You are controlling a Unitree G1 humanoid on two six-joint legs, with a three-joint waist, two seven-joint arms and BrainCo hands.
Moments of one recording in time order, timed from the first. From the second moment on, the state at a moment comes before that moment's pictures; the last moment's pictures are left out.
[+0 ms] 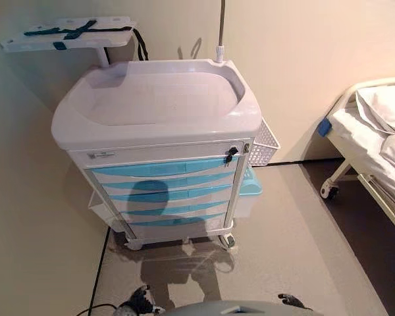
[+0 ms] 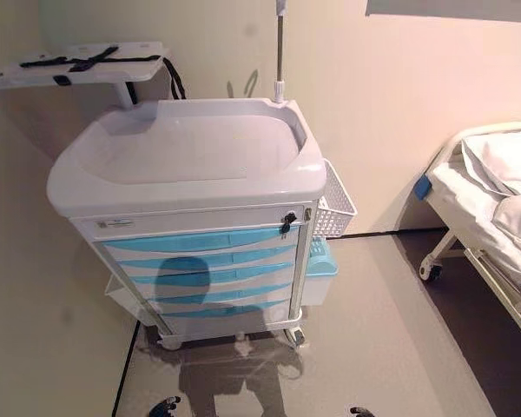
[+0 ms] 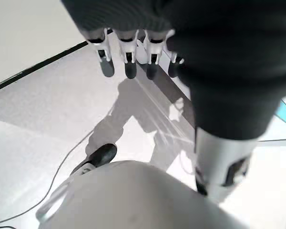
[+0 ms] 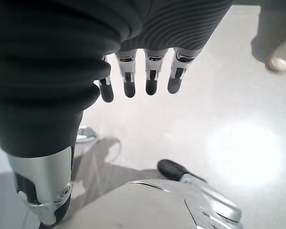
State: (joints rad) left arm 0.04 0.24 -0.32 1.20 0.23 -0.08 0.07; right arm 0.04 -0.22 0.21 1.28 -0.08 -0.08 -0.08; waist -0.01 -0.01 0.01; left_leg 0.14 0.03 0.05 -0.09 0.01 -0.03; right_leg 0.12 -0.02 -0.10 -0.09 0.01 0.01
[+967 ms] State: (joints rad) left arm 0.05 0.24 -0.28 1.21 0.18 -0.08 0.07; right arm 0.04 -0.22 0.21 1.28 -0.09 -0.08 -0.08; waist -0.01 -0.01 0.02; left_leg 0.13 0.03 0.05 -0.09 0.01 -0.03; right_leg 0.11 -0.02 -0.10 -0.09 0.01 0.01
